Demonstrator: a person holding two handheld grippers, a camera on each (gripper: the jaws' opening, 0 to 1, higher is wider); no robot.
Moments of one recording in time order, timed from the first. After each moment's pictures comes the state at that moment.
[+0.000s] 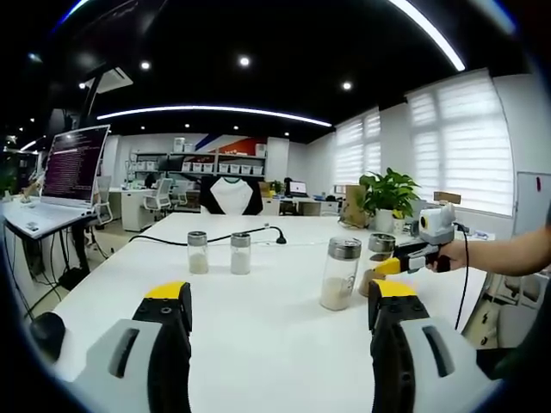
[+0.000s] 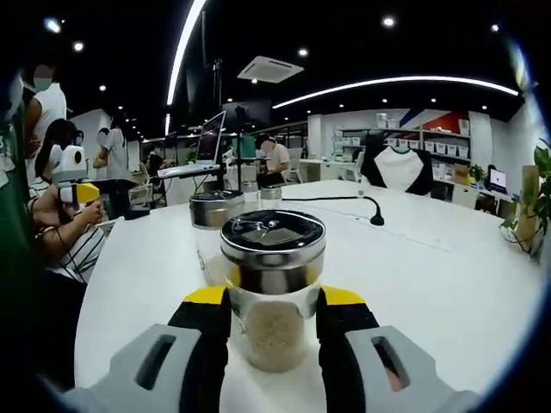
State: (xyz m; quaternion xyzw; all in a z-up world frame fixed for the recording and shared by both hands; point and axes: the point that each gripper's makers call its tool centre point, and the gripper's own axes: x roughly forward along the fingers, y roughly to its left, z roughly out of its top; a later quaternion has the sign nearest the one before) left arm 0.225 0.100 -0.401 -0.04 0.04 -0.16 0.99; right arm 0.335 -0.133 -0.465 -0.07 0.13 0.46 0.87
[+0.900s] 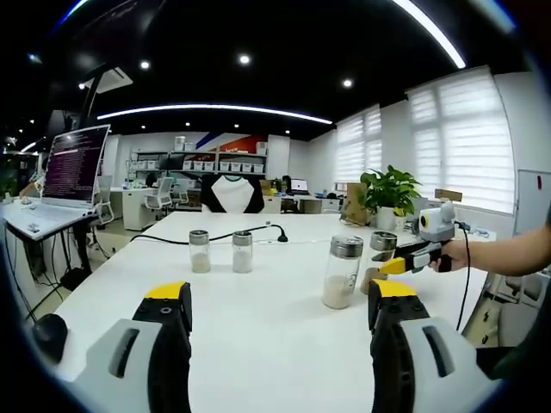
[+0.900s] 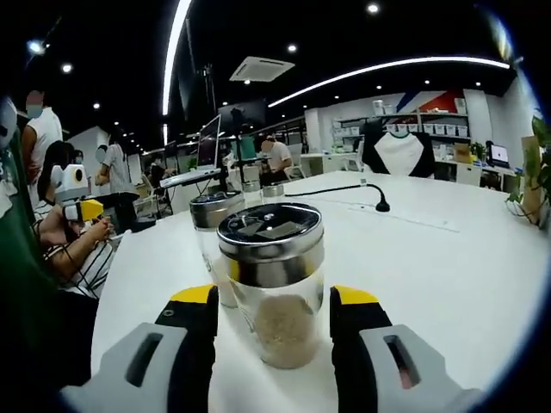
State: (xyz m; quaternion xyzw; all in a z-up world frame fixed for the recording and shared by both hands) left arm 0.227 0.102 -0.401 -0.03 0.05 -0.16 0.99; right arm 0.329 -0.130 -0.468 -0.01 0.15 0.46 0.87
